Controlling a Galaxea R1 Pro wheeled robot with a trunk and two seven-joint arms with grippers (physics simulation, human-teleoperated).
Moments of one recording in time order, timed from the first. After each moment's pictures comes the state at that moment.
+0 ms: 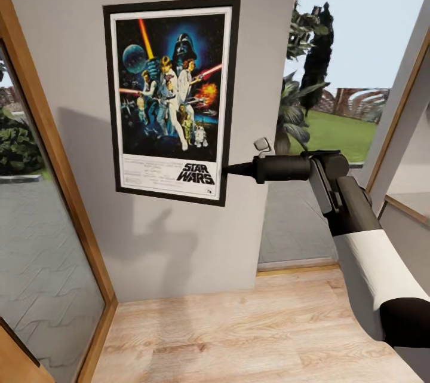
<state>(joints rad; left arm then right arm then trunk) 0.04 0.07 0.08 -0.64 -0.06 -0.06 -0.06 -1.09 -0.09 0.14 -1.23 -0.20 0.92 1.32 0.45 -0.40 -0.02</state>
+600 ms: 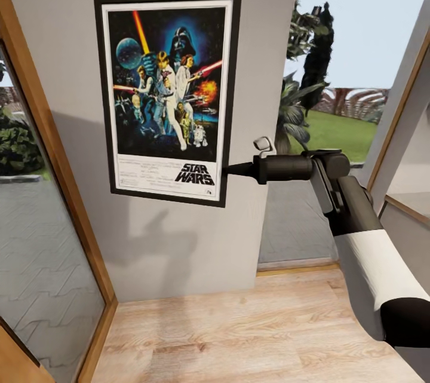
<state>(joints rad) 0.04 0.07 0.08 -0.64 -0.06 -0.06 -0.06 -1.09 -0.09 0.14 -1.24 -0.20 0.91 1.37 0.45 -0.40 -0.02</state>
